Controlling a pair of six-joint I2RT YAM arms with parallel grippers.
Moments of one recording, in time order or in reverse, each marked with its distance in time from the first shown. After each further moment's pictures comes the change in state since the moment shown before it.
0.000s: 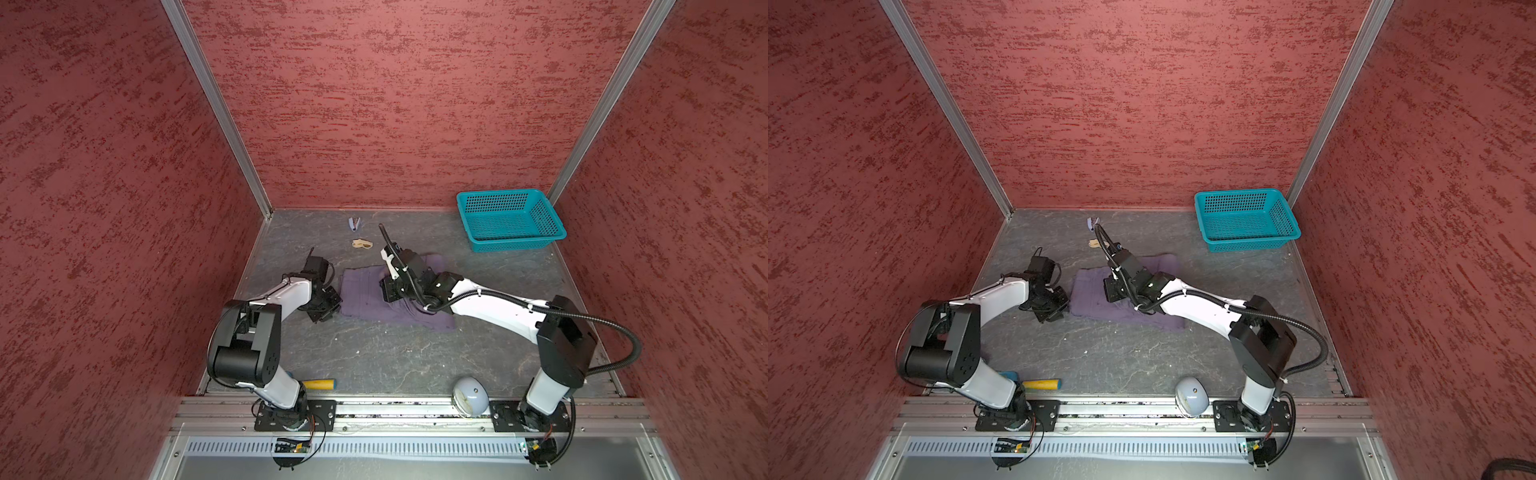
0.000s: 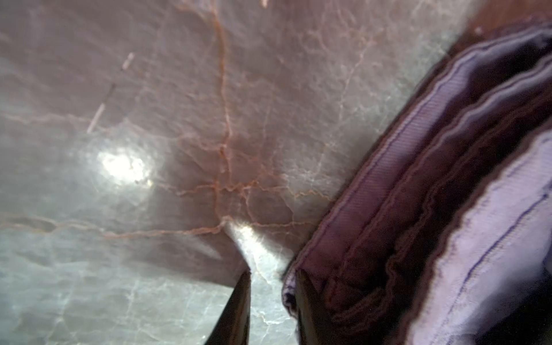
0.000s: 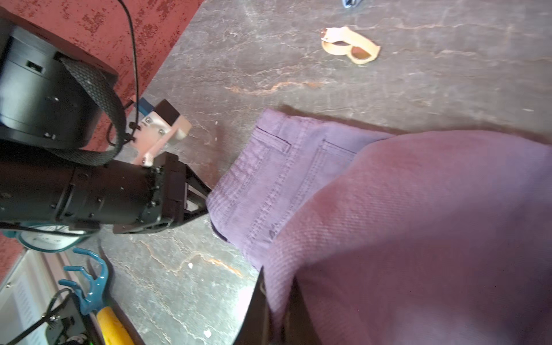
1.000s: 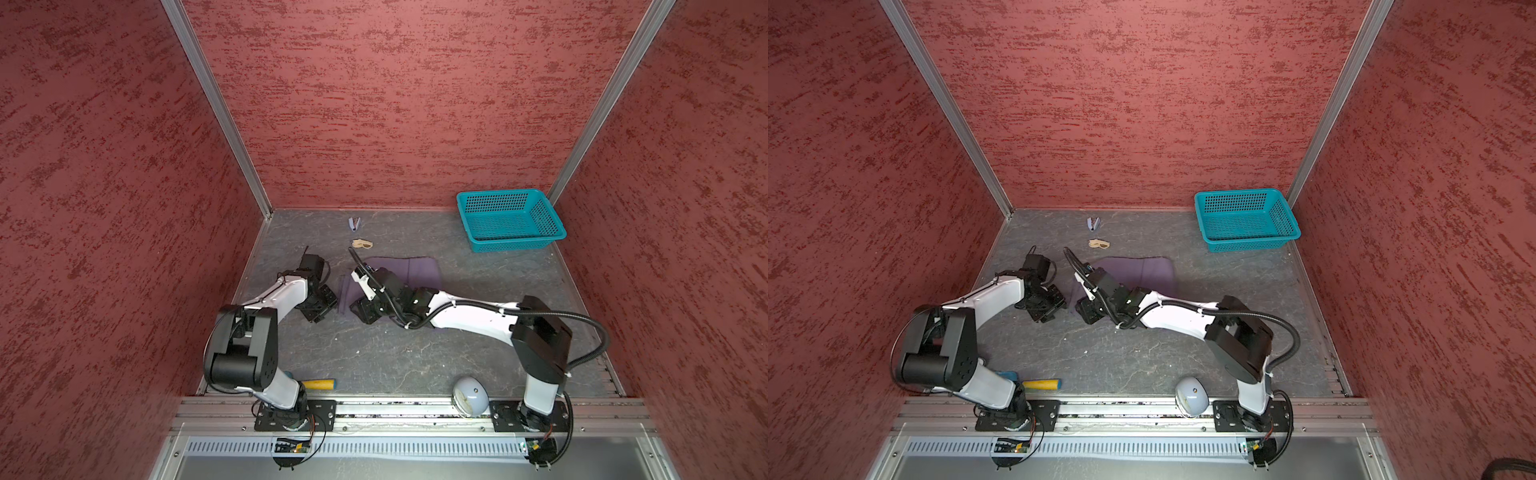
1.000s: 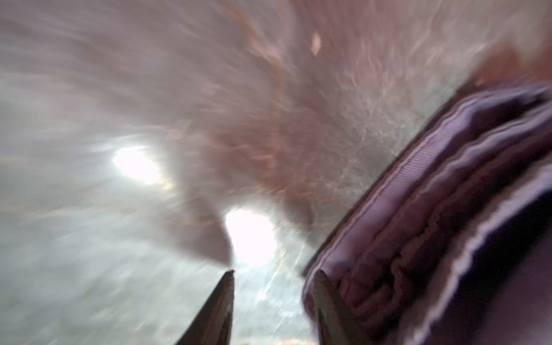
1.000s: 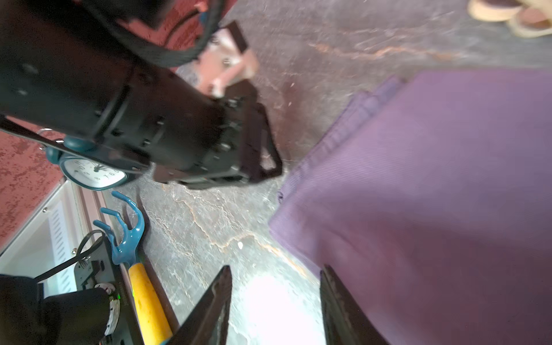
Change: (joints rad) left arm 0.031 -0.076 0.033 -0.106 -0.066 -0.030; right arm 0.112 0.054 -0.018 0.094 -0.053 -0.079
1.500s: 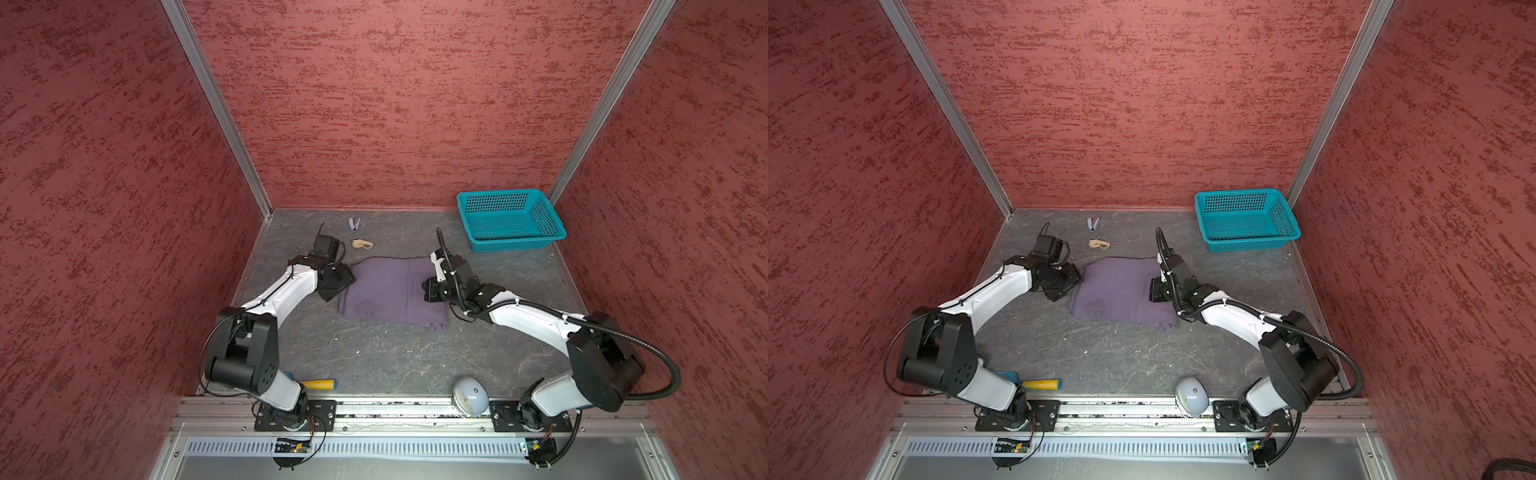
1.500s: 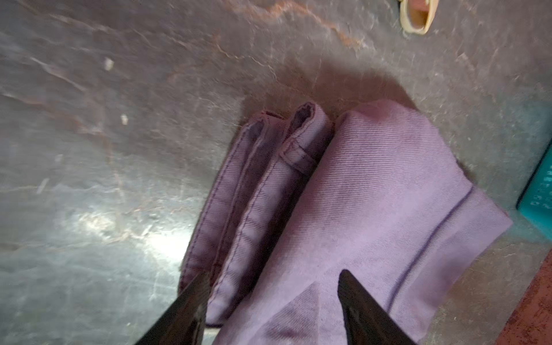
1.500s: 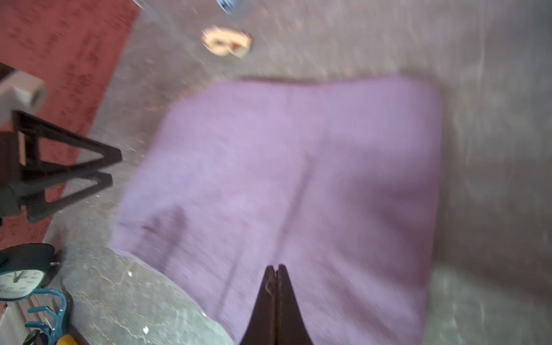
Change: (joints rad) left arm -0.142 0.071 0.183 0.084 0.010 0.002; right arm -0.361 -0.304 -0.451 0.066 -0.039 0.167
